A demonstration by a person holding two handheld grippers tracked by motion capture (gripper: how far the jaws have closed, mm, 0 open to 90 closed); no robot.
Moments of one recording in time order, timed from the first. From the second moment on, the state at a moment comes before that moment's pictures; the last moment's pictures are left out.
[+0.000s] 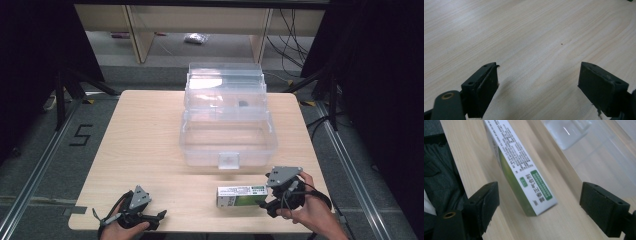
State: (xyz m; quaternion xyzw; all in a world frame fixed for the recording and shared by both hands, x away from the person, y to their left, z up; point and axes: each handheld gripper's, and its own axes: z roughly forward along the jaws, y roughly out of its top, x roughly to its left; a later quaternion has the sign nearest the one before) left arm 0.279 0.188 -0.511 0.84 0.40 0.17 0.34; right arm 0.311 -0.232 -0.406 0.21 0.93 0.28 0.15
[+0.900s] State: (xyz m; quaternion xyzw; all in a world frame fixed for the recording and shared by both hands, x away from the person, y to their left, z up) left arm 0.278 0.187 -0.511 0.83 0.40 0.16 0.35; right arm 0.327 -0.184 -0.415 0.16 0.96 0.22 0.12
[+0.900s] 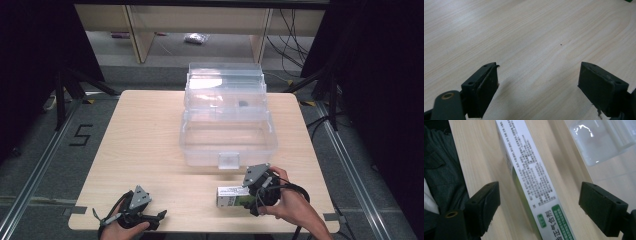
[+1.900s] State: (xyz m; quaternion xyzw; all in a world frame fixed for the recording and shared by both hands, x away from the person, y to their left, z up) left arm 0.279 0.187 -0.511 0.84 0.39 0.16 0.34; right arm 0.346 -0.158 -0.440 0.13 0.98 0.13 0.07
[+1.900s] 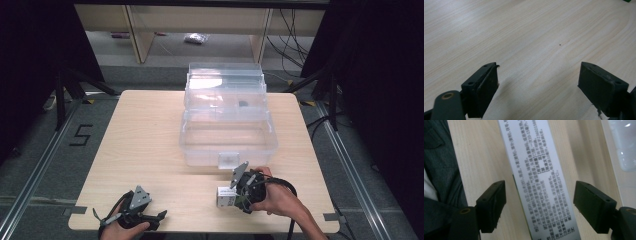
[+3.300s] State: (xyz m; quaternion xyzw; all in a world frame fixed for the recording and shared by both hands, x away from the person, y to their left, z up) left arm 0.279 0.188 -0.511 0.84 0.39 0.16 0.34; right arm 0.360 -0.145 -0.428 0.03 1.00 0.05 0.02
